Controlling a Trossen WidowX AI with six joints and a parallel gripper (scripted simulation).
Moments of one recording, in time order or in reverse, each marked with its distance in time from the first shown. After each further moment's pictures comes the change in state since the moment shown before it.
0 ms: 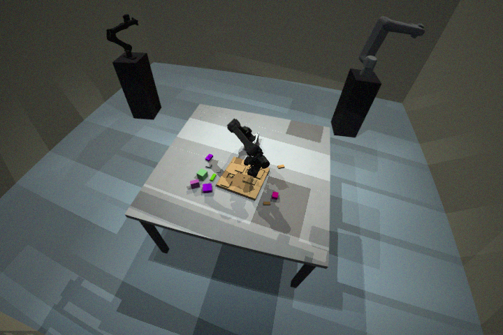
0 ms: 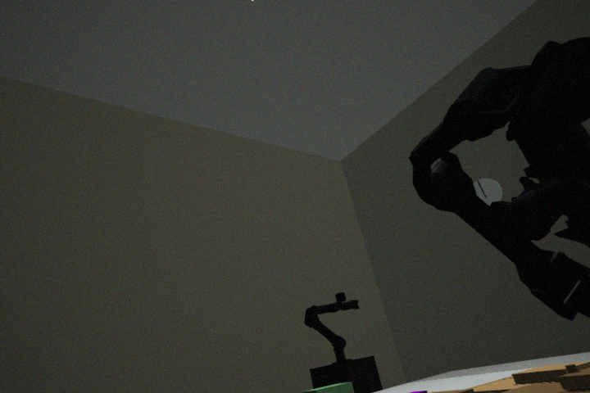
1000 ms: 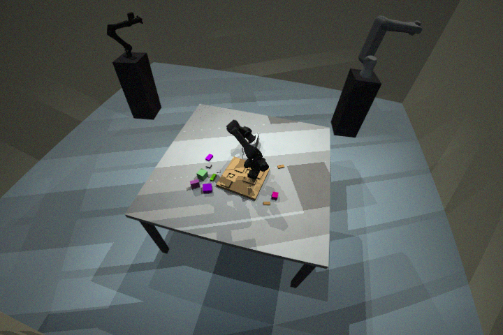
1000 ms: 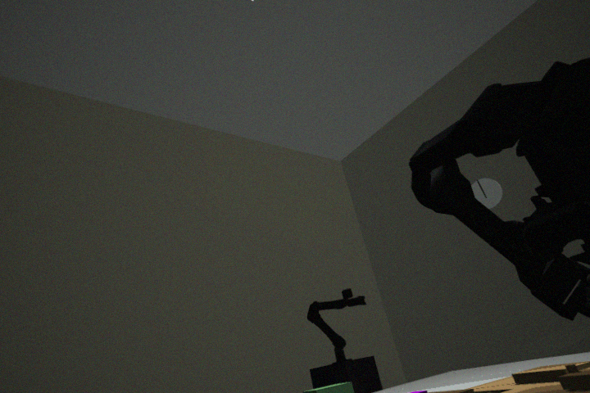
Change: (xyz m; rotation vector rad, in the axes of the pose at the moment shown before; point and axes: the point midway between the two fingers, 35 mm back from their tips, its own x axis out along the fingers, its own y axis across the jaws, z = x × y) arm 0.024 0.000 -0.001 0.007 0.006 -0.008
